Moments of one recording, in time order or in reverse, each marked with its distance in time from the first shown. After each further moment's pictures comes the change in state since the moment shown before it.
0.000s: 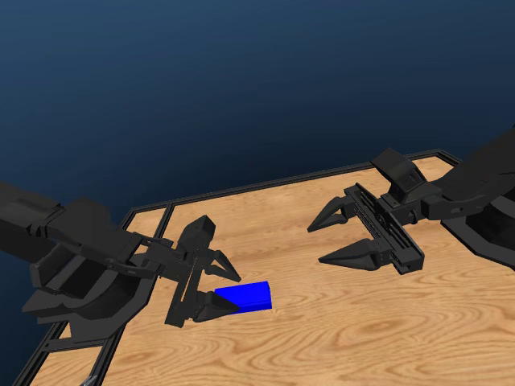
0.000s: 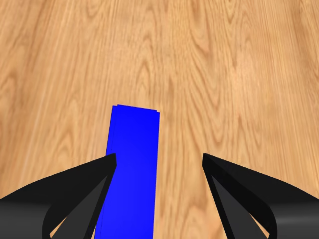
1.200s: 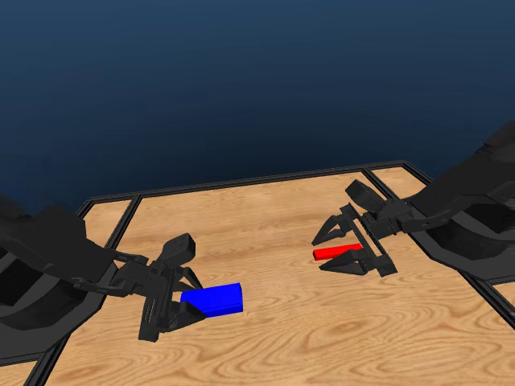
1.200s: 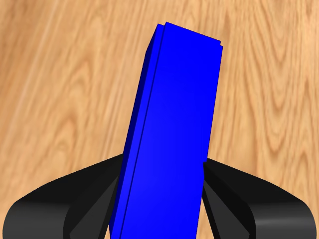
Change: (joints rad) left arm 0.007 0.206 0.071 0.002 -0.143 -0.122; right arm -0.042 0.007 0.184 0.025 0.113 0.153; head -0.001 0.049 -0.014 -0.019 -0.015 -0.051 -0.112
